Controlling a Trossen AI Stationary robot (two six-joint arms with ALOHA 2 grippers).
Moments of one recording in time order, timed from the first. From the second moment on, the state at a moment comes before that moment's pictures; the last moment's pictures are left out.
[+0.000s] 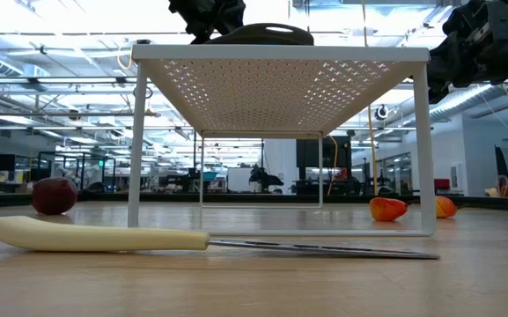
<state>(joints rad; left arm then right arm) 0.15 1.58 1.47 -0.68 -0.05 -0.47 -0.14 0.22 0.14 0.10 0.00 0.12</state>
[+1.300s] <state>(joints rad) 0.16 1.26 1.54 -1.13 -0.15 -0.60 -0.14 0.22 0.14 0.13 0.00 0.08</state>
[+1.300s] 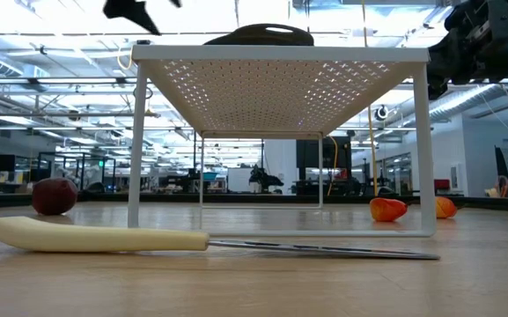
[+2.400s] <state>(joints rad) 0.13 1.19 0.92 -1.16 -0.05 -1.61 -0.14 0.22 0.14 0.13 0.00 0.07</state>
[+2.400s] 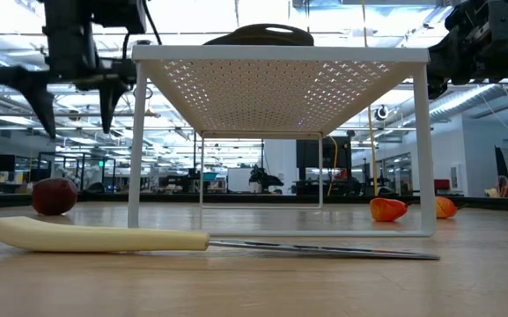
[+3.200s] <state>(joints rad) -0.08 1.19 0.69 -0.82 -0.10 -2.25 -0.14 0.22 0.14 0.13 0.00 0.07</state>
